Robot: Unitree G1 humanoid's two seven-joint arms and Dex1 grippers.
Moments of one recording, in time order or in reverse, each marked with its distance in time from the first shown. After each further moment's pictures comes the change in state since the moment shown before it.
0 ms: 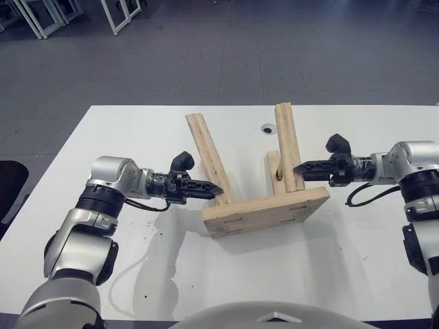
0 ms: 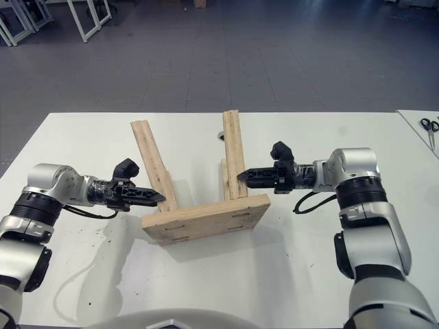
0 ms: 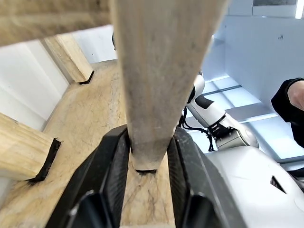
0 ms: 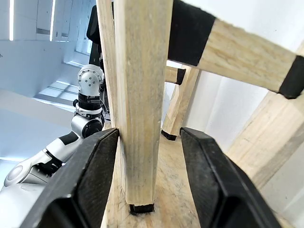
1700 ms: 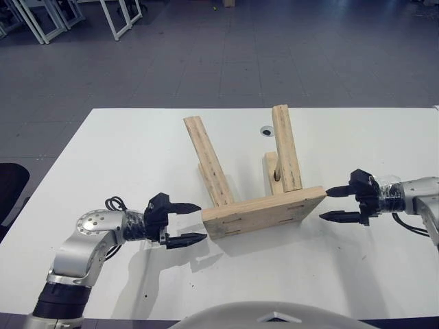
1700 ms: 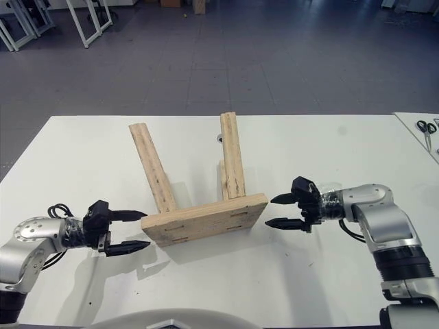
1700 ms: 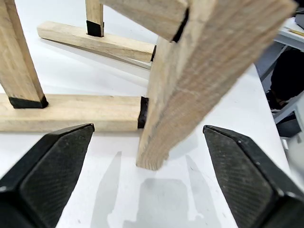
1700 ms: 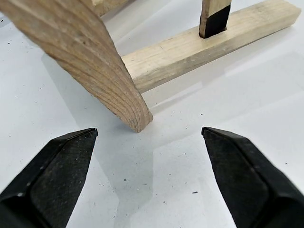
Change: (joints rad) left arm 0.771 0.055 0.293 -0.749 0.296 -1.011 0.309; right arm 0.597 -0.235 -0.127 -0.632 -0.250 -0.881 -0.132
